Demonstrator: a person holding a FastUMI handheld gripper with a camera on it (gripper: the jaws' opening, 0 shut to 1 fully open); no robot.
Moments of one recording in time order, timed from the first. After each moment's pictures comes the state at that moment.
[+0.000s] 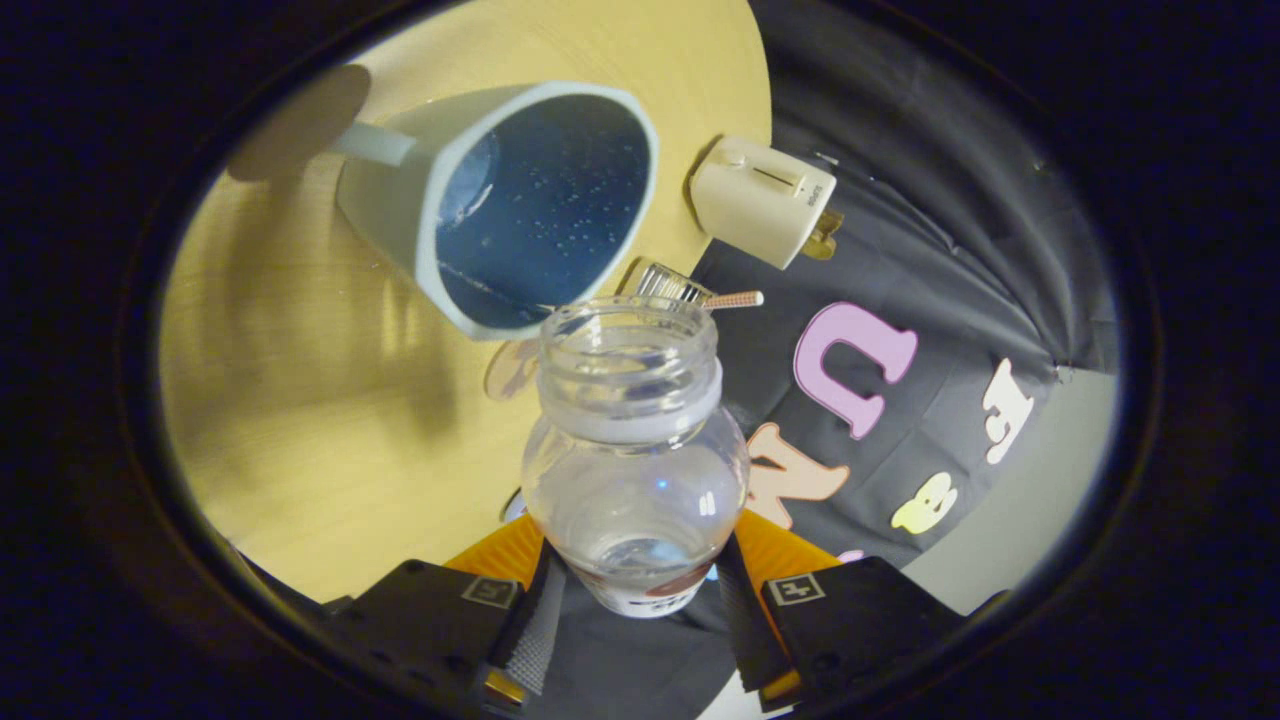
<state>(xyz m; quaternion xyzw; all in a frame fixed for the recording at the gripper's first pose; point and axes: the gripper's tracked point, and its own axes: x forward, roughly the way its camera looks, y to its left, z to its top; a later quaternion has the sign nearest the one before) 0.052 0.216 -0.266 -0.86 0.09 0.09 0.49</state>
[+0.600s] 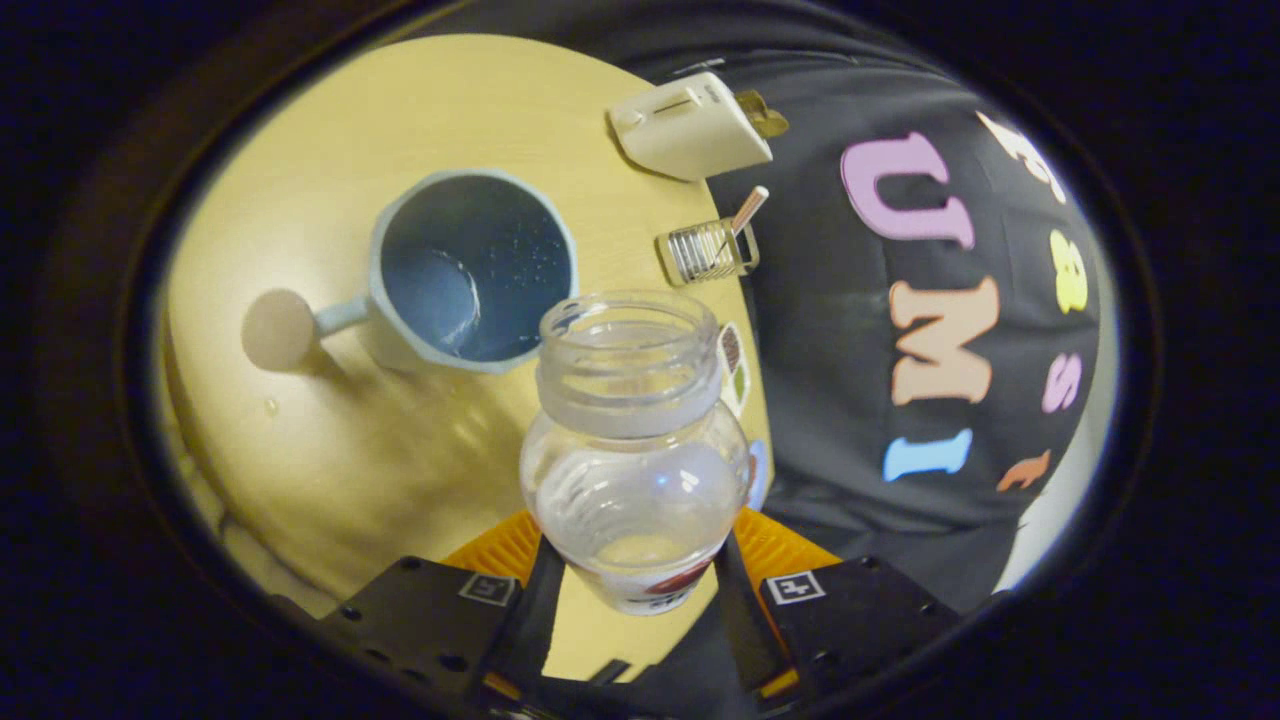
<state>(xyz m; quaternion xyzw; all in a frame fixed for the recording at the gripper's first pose) 0.003 0.182 -0.332 -0.59 0.33 0.13 0.73</state>
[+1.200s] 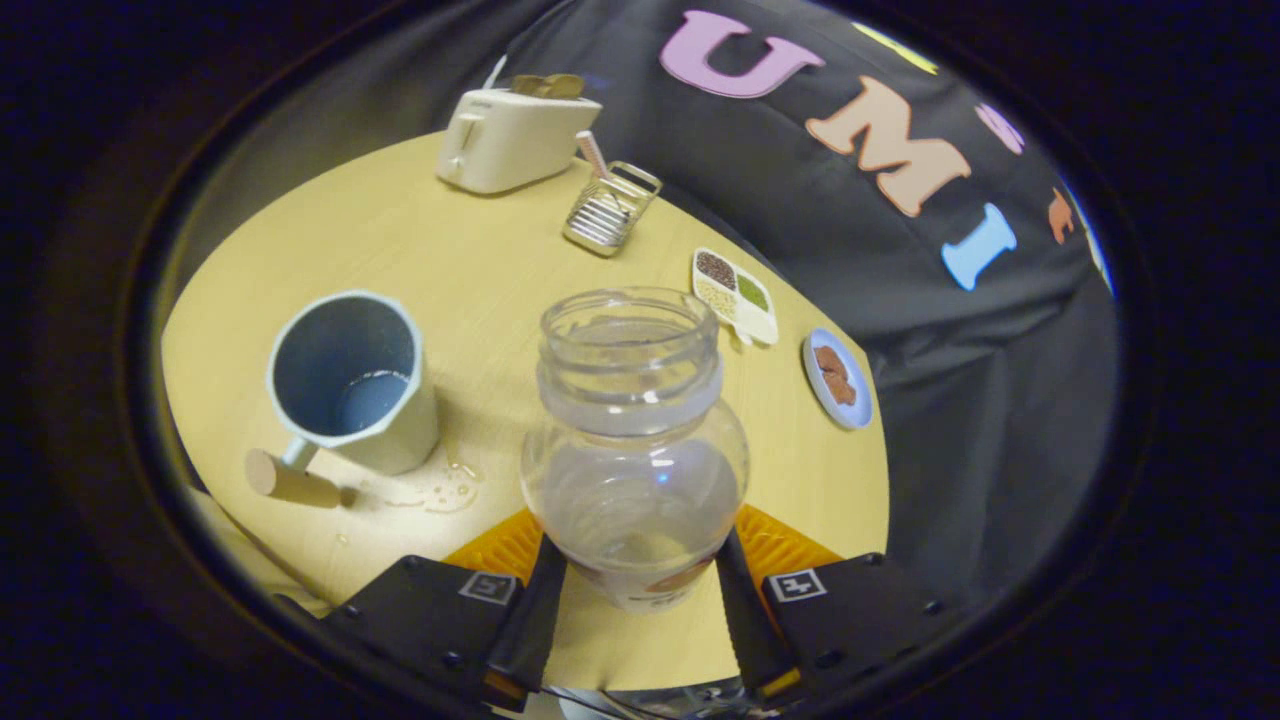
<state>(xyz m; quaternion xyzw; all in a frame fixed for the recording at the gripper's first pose) 0.024 0.141 -0.339 -0.32 0.39 0.05 0.86</state>
